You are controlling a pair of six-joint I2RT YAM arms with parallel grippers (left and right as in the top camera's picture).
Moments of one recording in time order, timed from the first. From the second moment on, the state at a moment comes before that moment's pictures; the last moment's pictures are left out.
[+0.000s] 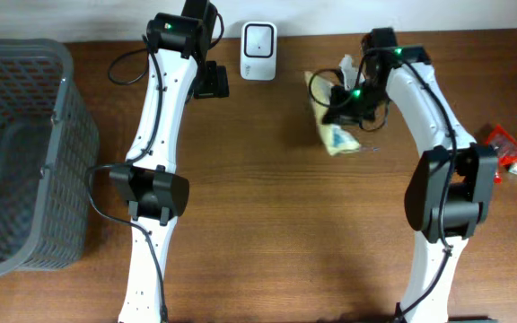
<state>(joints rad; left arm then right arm) -0.25 2.59 2.88 -1.66 -0.16 -0.34 0.06 2.22 1.96 -1.16 -0.61 0.06</state>
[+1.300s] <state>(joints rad) -0.25 2.59 2.88 -1.66 -0.16 -0.34 0.19 2.24 1.82 -0.94 -0.15 0.32</state>
